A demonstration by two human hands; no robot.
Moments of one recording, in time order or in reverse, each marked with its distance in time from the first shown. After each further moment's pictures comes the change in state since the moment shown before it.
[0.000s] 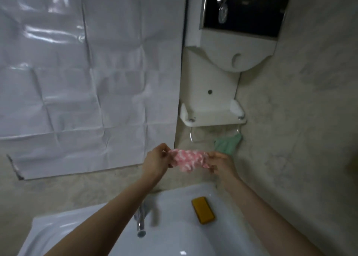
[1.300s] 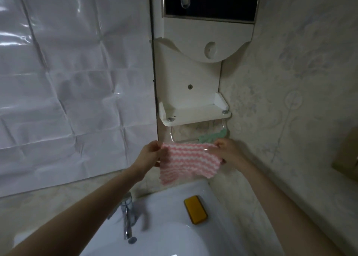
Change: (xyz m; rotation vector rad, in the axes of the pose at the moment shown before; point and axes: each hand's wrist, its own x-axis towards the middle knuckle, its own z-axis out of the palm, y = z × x) left_hand 0.033 0.019 0.034 -0.242 -0.260 -0.122; right_hand 0.060 -0.020 -0.088 -0.575 -0.140 -0.103
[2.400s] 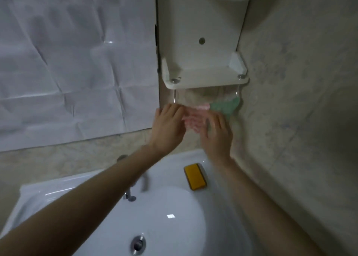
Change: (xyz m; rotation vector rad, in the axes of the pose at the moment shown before) left_hand 0.018 -0.030 0.043 0.955 0.278 0.724; right_hand -0.007 0.030 0.085 -0.414 0.650 -0.659
